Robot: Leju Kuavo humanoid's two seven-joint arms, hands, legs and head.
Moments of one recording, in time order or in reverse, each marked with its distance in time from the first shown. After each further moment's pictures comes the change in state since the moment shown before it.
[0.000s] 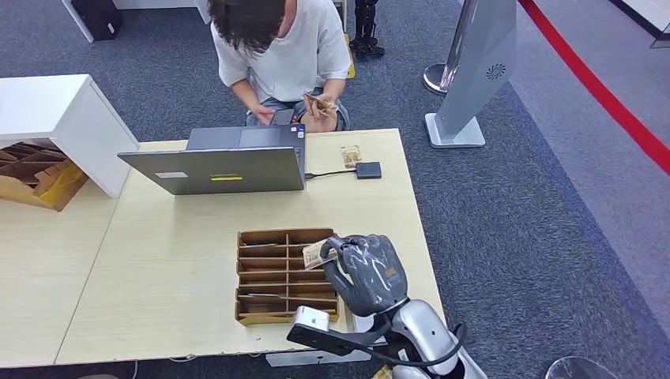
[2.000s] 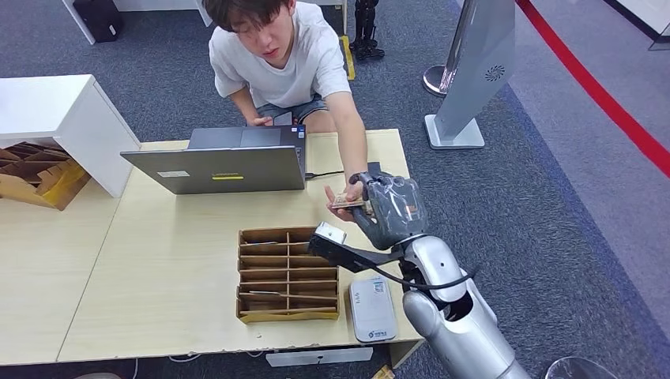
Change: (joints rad) left arm -0.025 0.000 -0.075 0.000 -0.011 -0.005 0.029; right arm -0.233 0.026 -0.134 0.190 0.062 0.105 0.084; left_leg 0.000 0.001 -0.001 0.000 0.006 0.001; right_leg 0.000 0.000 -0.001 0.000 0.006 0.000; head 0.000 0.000
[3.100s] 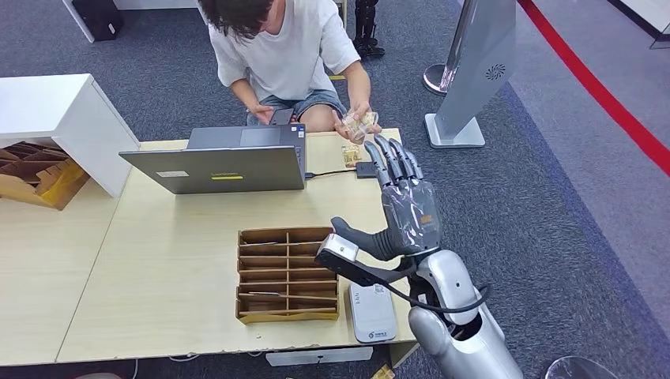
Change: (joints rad) left arm 0.026 0.000 -0.002 0.000 0.040 0.008 -0.008; right arm 0.106 0.001 -0.033 -0.156 0.014 -0.161 -0.075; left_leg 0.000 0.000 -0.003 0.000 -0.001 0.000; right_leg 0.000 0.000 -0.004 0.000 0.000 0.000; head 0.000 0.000
